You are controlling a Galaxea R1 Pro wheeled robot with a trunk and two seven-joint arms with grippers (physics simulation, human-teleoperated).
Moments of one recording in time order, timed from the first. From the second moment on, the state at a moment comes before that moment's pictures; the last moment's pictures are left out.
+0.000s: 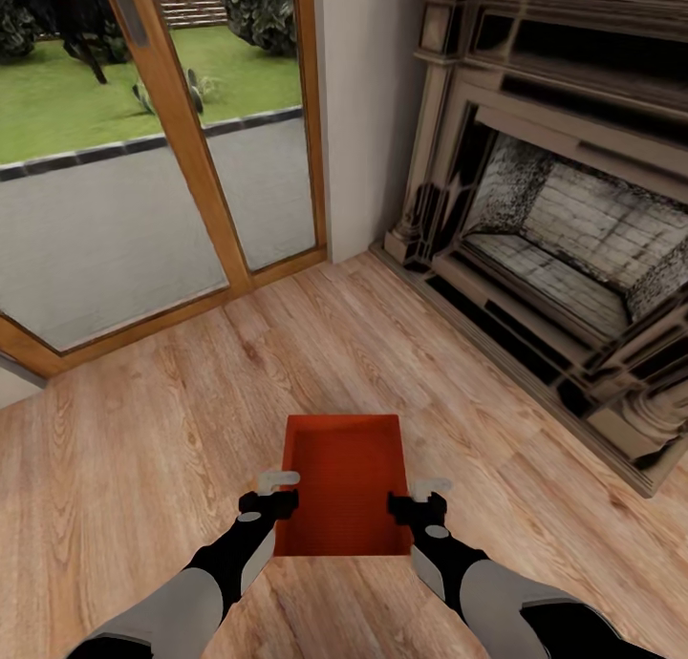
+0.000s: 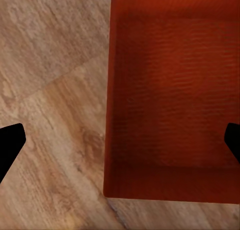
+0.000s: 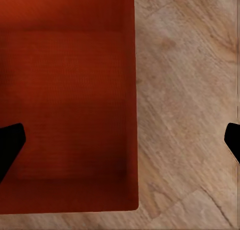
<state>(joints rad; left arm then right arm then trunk) -0.70 -0.15 -0.09 -0.31 0.07 0.01 0.21 -0.78 0.16 0.02 -0.05 0.04 -0.24 -0.20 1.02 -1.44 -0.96</state>
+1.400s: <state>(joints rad) -0.70 -0.14 -0.09 -0.31 0.08 -0.02 0.21 -0.78 0.15 0.03 -0.08 0.05 -0.25 -0.20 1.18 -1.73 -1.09</state>
